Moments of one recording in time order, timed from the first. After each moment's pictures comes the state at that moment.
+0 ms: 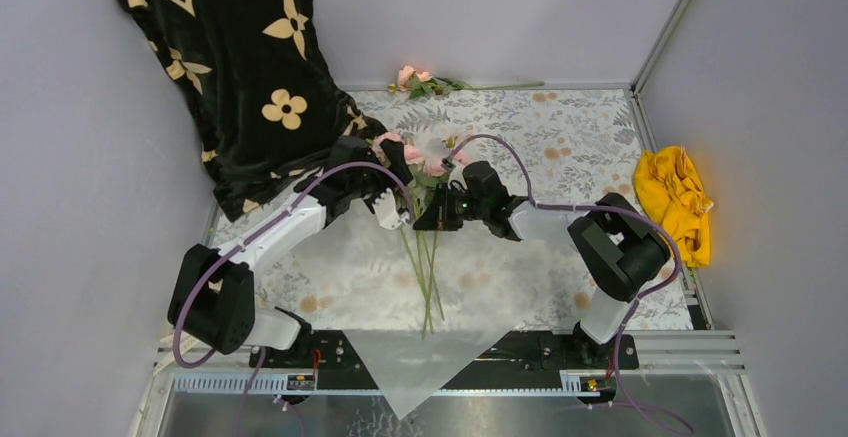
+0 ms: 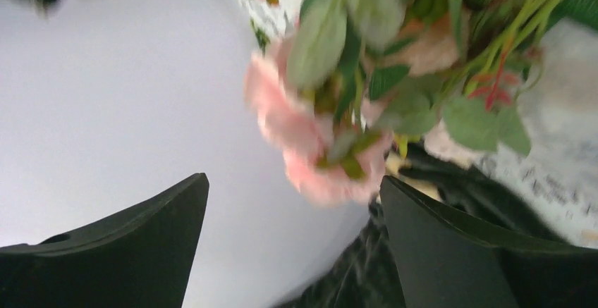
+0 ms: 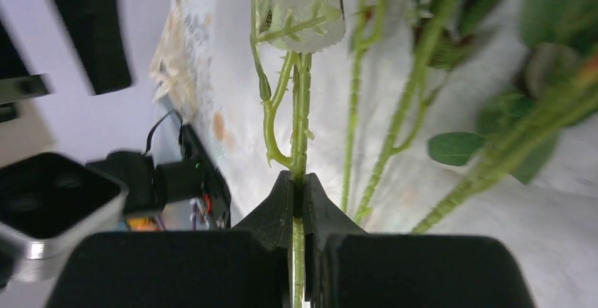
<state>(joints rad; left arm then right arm) -0.43 1.39 0.90 -0.19 0.29 2.09 0.68 1.74 0.88 0.30 -0.58 0.75</state>
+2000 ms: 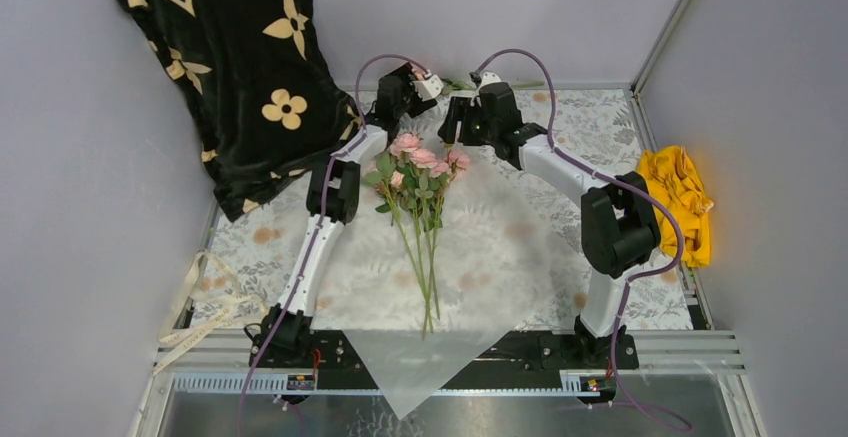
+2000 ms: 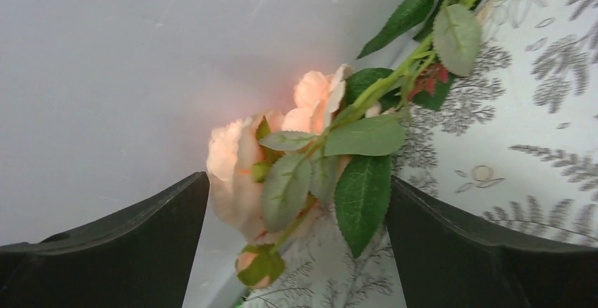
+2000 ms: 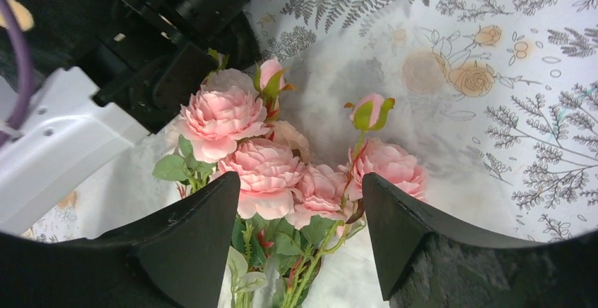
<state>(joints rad) -0.25 2.88 2.45 0.25 0.15 0.80 0.47 1.87 1.43 -0.09 -0.11 0.44</state>
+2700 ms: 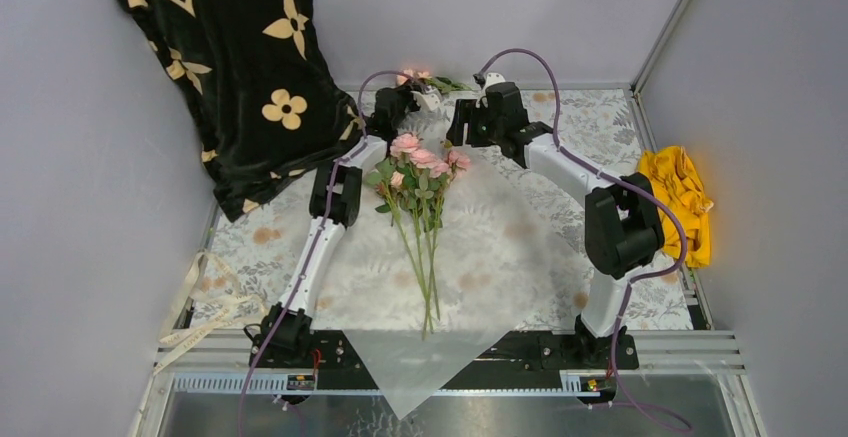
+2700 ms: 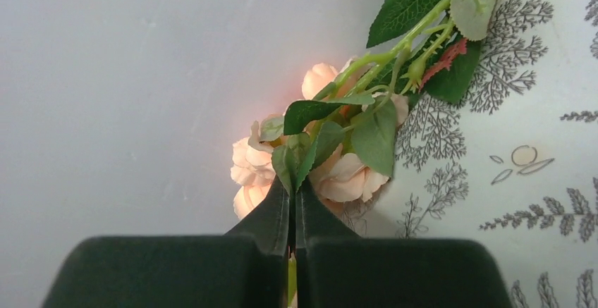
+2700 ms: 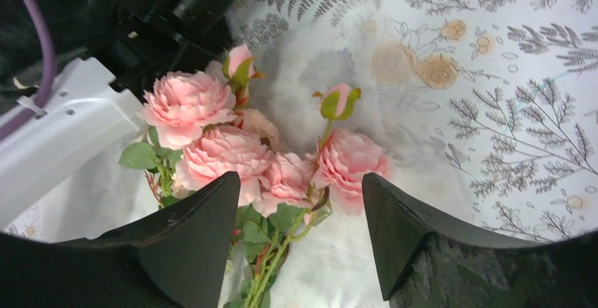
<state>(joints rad) -0.23 3.03 2.53 0.49 0.17 1.01 0.44 1.86 1.44 -0.14 -0.12 0.35</state>
